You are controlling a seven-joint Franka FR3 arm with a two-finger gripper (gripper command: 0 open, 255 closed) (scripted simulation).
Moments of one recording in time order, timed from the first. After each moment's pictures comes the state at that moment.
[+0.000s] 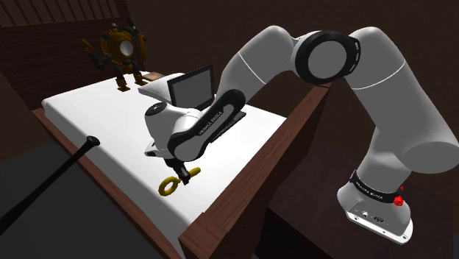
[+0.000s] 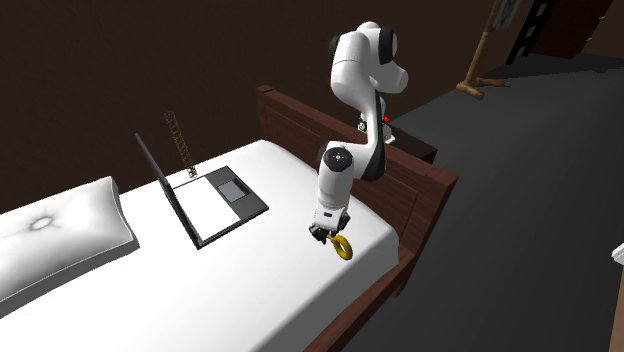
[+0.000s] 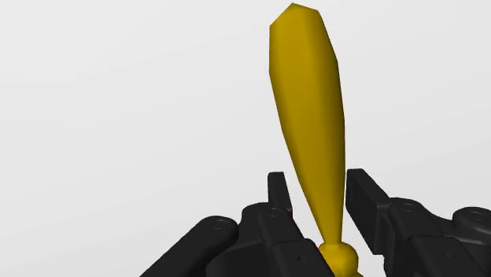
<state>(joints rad) 0.42 0.79 0.26 -1.59 -0.31 2.27 -0.66</state>
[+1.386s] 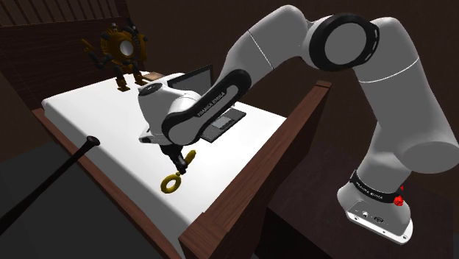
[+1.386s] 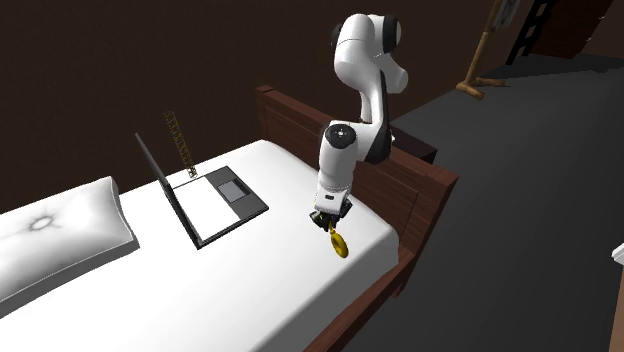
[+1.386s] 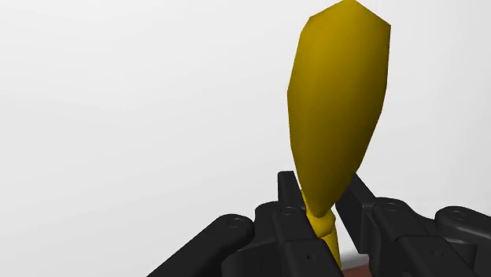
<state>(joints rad) 0.40 0.68 0.29 -1.61 -0.28 2.18 -0.68</state>
